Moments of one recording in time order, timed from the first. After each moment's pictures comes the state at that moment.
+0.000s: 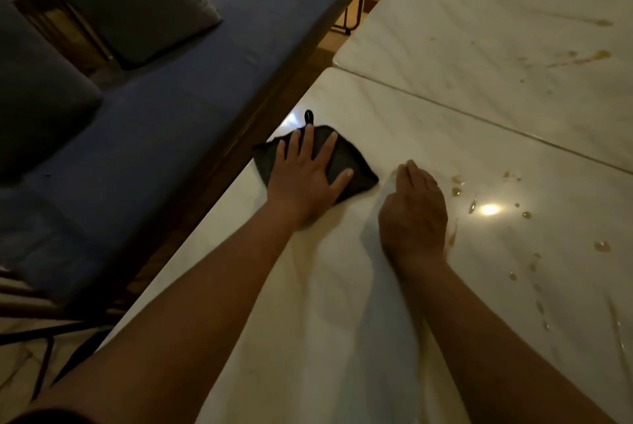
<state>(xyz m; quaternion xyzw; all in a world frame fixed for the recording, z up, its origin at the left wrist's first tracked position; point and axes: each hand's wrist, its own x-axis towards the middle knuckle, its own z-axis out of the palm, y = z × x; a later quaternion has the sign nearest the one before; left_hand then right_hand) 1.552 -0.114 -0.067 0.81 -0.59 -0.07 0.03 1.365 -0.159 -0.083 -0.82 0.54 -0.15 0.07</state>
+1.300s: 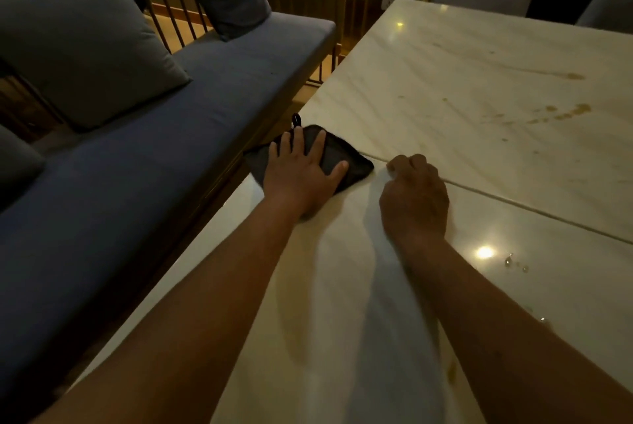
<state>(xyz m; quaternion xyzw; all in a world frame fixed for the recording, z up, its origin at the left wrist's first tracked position) 1.579 -0.297 -0.073 0.82 -0.57 -0.05 0.03 1.398 -0.340 -0.083 -0.79 0.56 -0.25 0.03</state>
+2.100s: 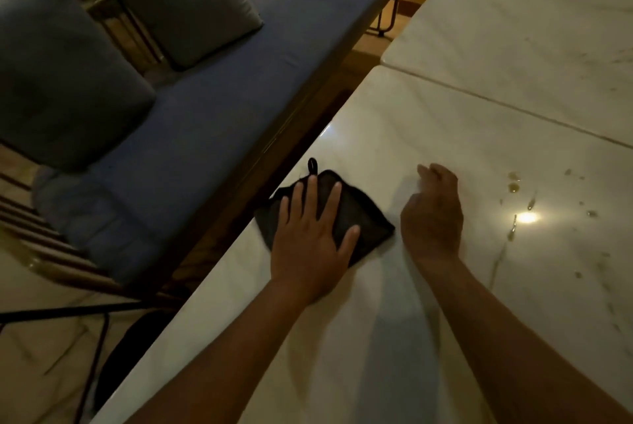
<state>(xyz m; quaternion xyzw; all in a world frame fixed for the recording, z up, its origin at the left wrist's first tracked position) 1.538 0.026 -0.067 0.84 -0.53 -0.07 0.05 1.407 -0.112 -0.078 -0.75 0.57 -0.27 0.19</state>
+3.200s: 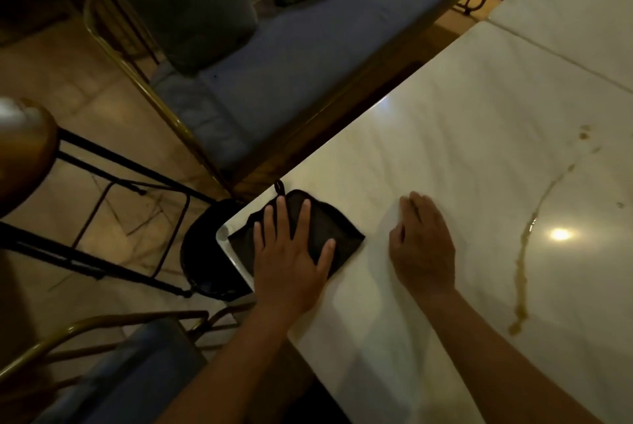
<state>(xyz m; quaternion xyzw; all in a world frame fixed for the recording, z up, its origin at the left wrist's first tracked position) 1.474 0.323 -0.071 0.94 -0.32 -0.07 0.06 1.358 0.141 -0.081 -0.90 0.38 -0.17 0.10</state>
